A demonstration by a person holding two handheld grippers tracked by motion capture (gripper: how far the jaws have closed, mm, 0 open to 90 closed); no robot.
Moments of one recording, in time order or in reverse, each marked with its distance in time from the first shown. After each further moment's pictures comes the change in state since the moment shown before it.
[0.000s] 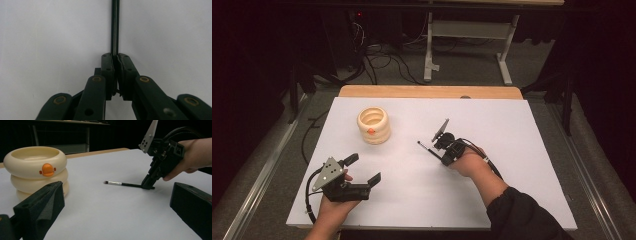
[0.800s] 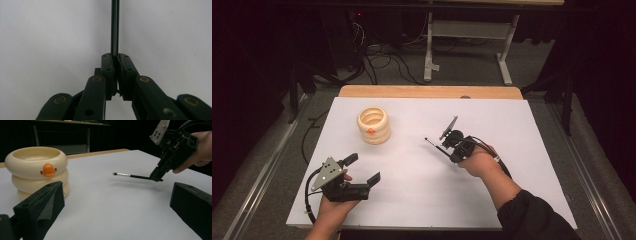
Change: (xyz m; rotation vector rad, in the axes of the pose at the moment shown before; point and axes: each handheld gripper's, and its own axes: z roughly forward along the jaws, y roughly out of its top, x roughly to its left) left arm 0.000 0.000 -0.001 -0.003 0.000 -0.001; right arm -0.008 -0.020 -0.030 -0.004 -0.058 0.000
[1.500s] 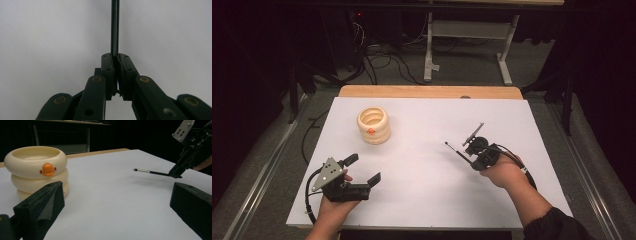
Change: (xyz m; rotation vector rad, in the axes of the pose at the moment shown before) left arm 0.000 0.000 0.000 0.003 0.002 -0.001; right arm -0.015 -0.060 -0.018 0.011 -0.024 0.071
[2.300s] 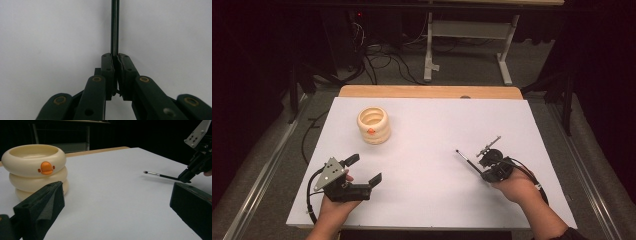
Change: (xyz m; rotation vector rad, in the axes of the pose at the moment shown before) left arm -0.001 -0.001 0.003 0.014 0.000 0.006; right arm -0.005 -0.045 0.012 -0.060 0.028 0.070
